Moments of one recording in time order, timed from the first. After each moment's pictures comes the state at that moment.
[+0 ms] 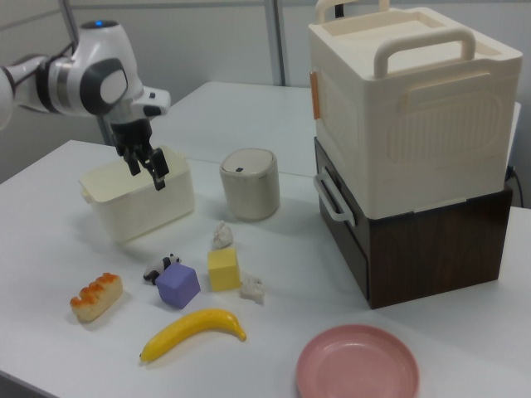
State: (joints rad) arm 0.10 0.22 0.10 -1.69 0.01 2.00 0.42
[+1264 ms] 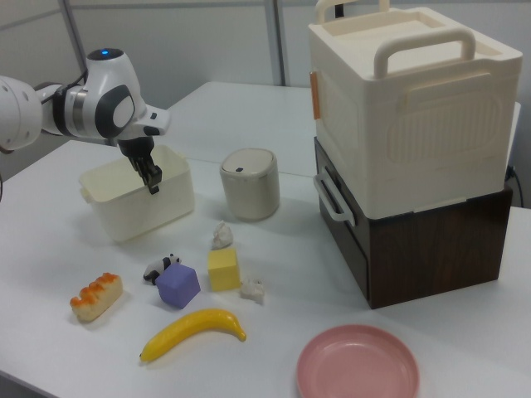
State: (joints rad) arm 0.16 0.42 0.12 -1.58 0.01 2.18 0.64
